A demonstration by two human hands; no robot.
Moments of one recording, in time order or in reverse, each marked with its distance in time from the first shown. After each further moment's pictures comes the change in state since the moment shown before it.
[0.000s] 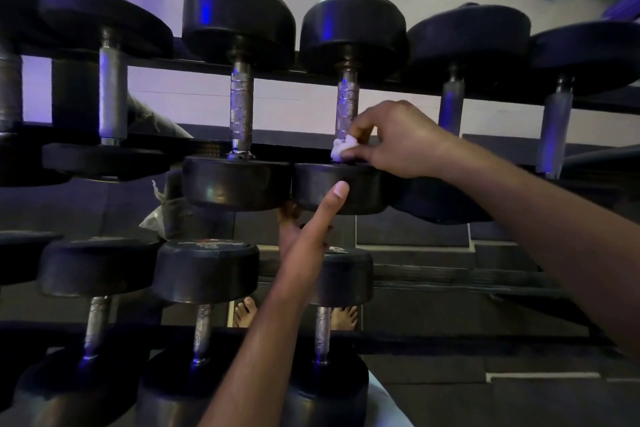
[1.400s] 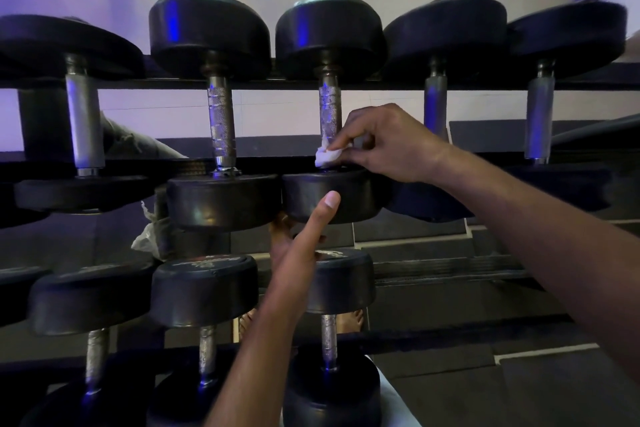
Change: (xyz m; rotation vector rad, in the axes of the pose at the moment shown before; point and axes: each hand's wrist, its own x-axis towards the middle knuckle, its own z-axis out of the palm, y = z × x) left_hand 0.006 0.004 -0.006 0.079 -0.062 -0.032; right_hand 0.008 0.034 0.020 0.153 0.135 -0.156
